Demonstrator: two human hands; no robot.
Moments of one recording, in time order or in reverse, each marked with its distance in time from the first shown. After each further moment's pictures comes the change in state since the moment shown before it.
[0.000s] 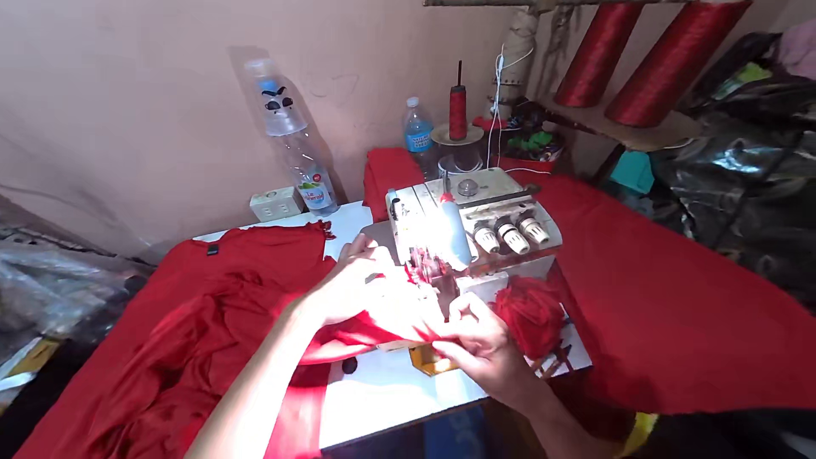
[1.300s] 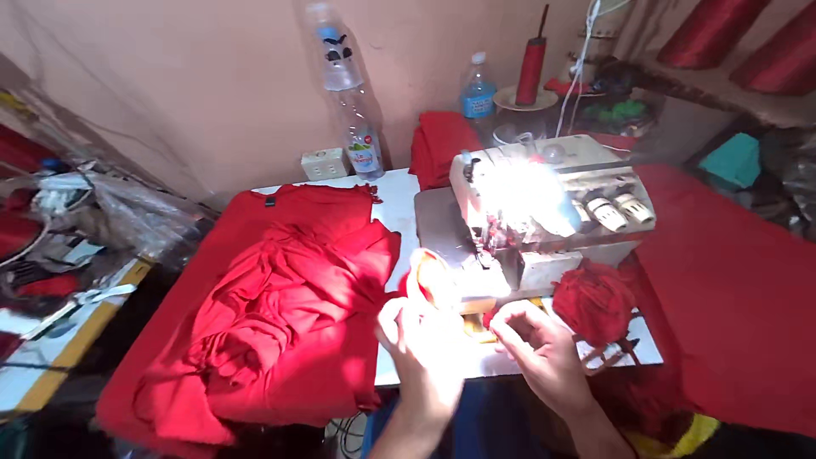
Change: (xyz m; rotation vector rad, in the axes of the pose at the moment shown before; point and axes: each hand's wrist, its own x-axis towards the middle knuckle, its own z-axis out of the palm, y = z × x) left_hand -0.083 0.049 0.141 0.245 1.001 -0.296; right_hand -0.027 -0.018 0.031 0.110 0.056 0.221
